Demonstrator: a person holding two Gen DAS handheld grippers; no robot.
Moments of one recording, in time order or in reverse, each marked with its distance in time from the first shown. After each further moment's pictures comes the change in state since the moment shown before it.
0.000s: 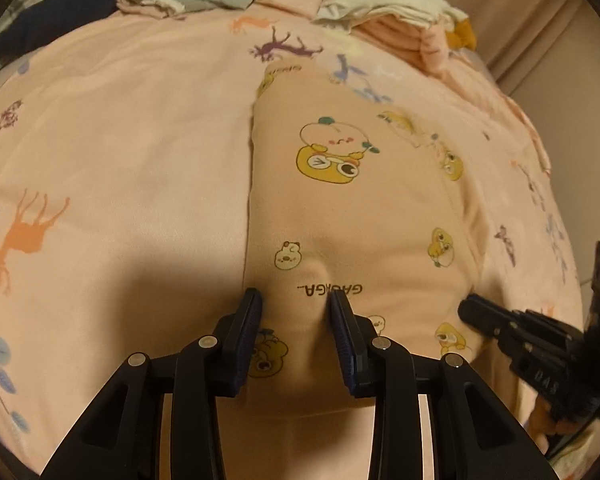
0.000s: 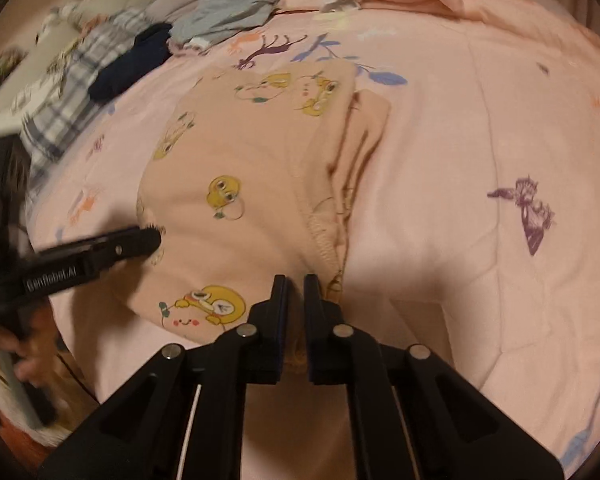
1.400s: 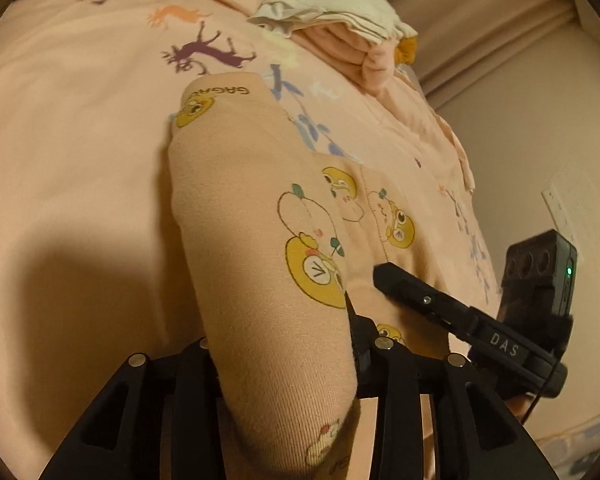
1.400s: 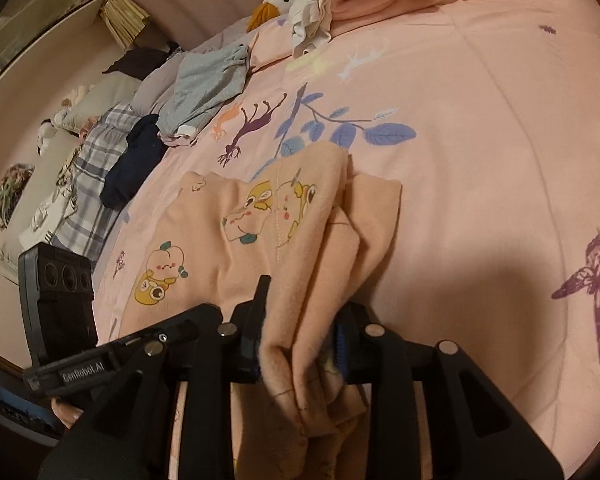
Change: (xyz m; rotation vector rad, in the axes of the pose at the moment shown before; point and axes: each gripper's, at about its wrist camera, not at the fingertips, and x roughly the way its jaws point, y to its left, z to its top) left arm 0.044 0.004 0.073 -0.029 0.028 -0.372; right arm 0.030 -0.023 0.065 0.247 -0.149 0.174
